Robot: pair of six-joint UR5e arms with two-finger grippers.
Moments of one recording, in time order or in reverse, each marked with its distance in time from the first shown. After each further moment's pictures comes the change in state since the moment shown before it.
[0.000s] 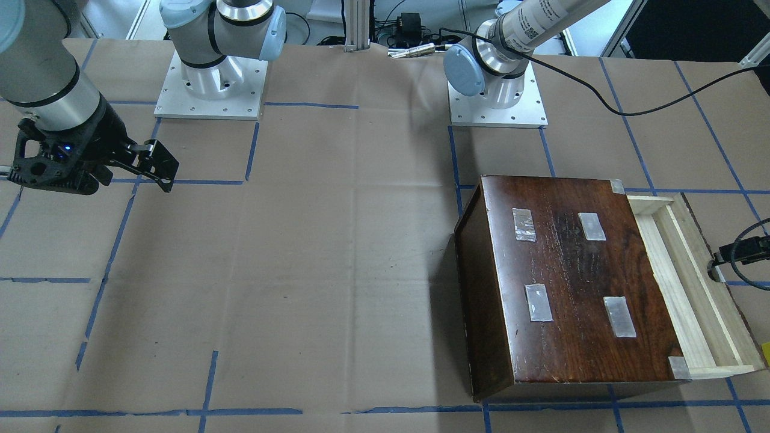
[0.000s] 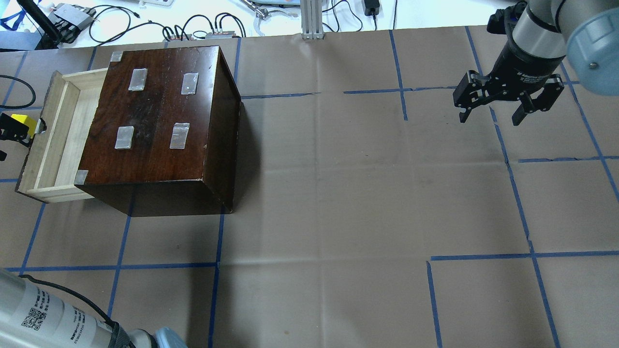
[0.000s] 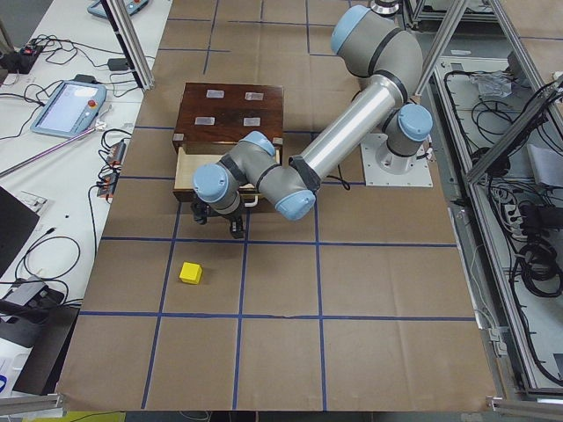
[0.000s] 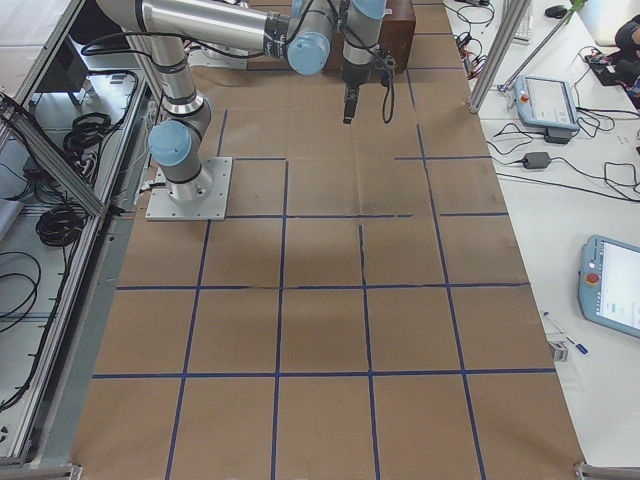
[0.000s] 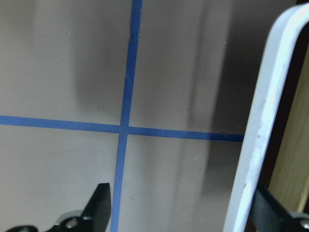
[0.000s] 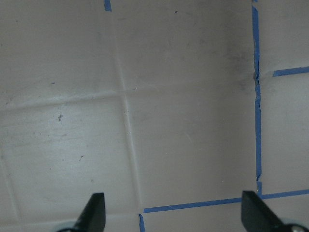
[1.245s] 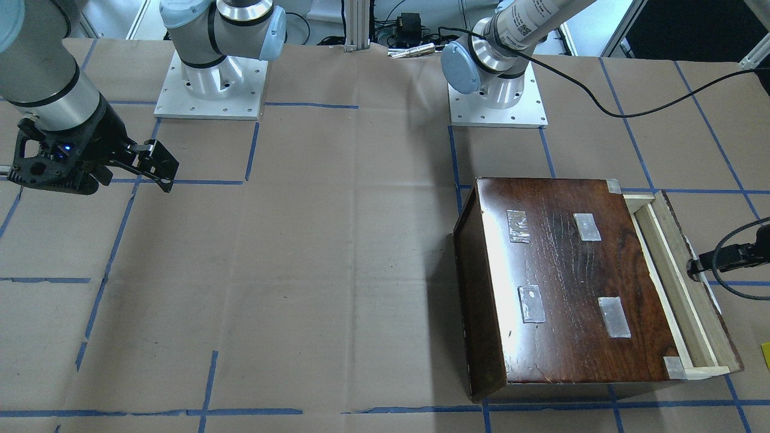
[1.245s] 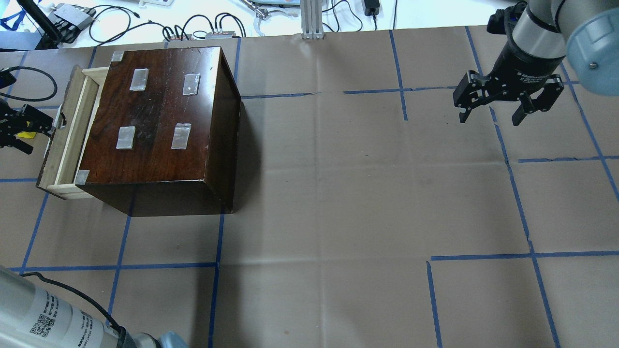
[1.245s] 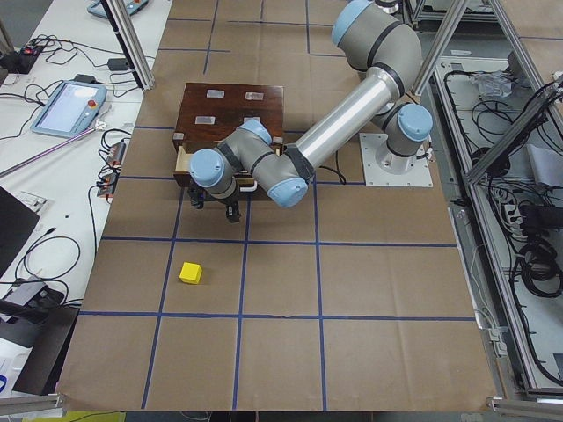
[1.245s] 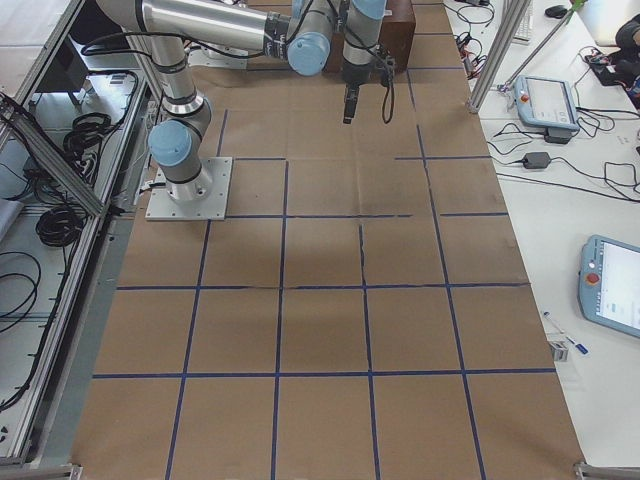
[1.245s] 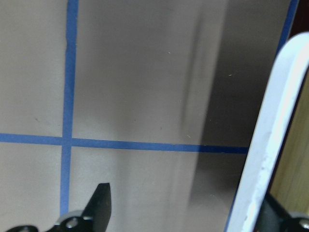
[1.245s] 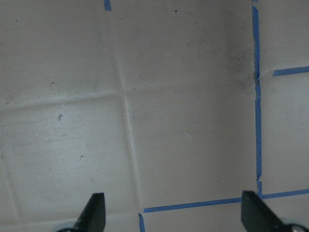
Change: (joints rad) left arm -0.055 0.023 -0.033 -0.009 -0.044 -0.057; right arm 0.000 0.000 0.001 0.000 0.000 0.000
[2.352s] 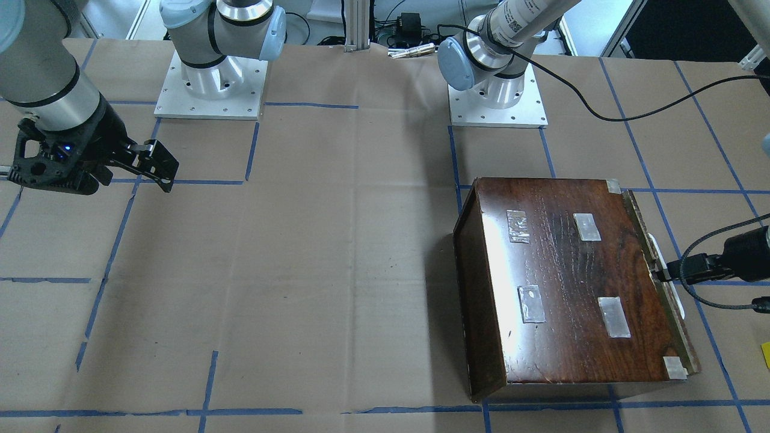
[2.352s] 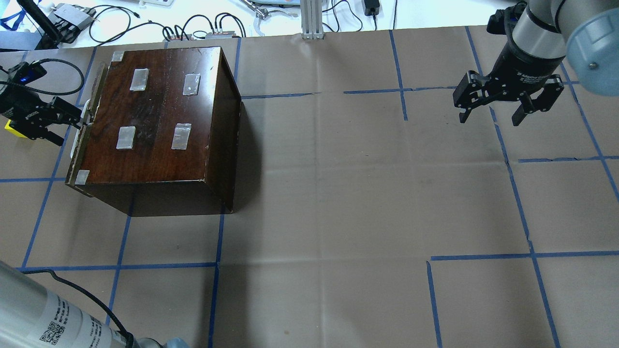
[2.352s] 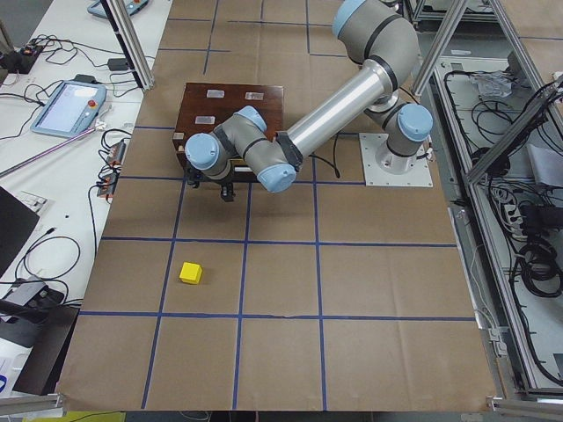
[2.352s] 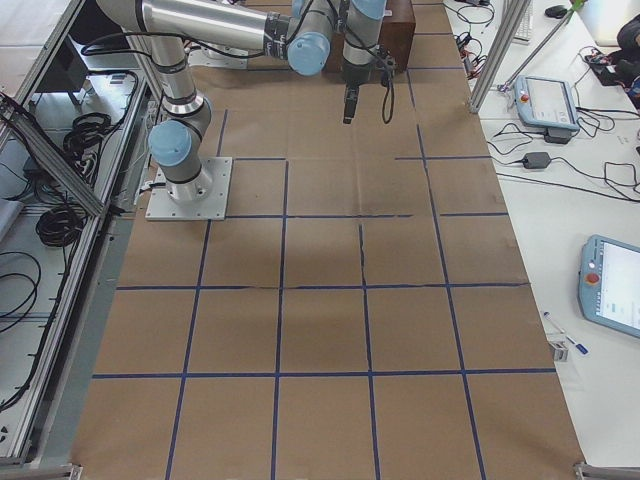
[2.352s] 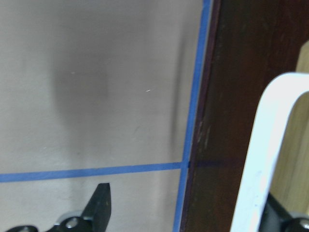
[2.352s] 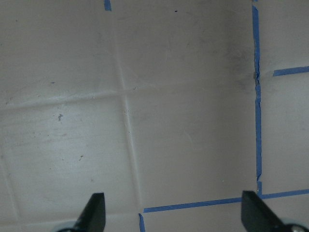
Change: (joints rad) left arm -0.075 0.012 -0.036 -0.002 -0.080 -0.024; right arm 0.000 0.000 0.000 0.000 0.000 0.000
